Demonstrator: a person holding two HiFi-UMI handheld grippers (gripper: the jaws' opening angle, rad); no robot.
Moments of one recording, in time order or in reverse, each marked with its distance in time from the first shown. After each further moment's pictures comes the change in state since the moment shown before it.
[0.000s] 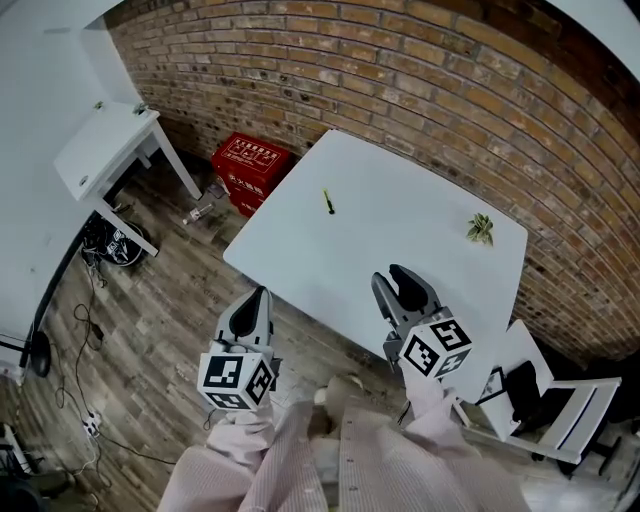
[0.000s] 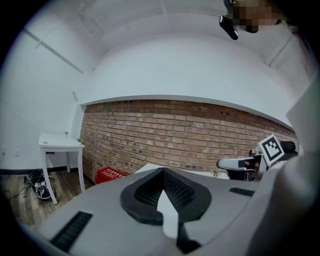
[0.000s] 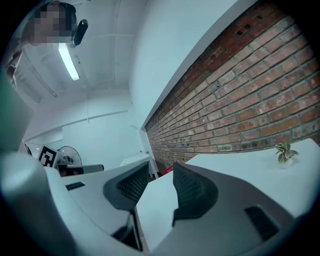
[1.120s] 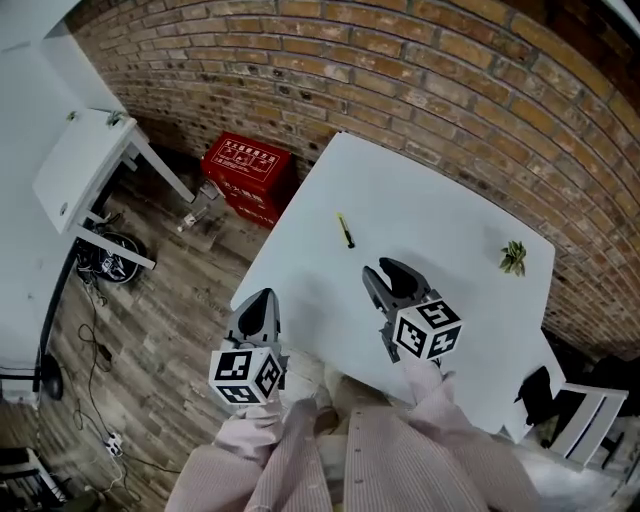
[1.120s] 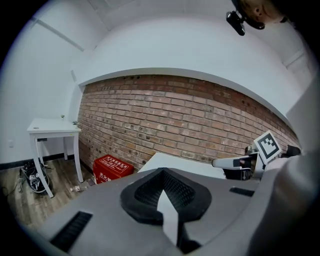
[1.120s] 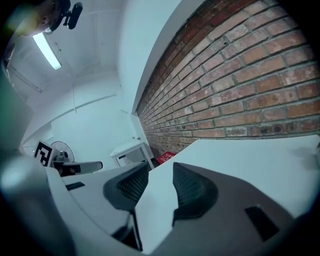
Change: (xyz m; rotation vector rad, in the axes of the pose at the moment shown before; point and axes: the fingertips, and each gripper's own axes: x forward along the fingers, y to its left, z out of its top) left arm 0.147 0.104 -0.028 -0.069 0.164 -0.012; right arm 0.178 -0.059 -0.037 0.047 0.199 -0.050
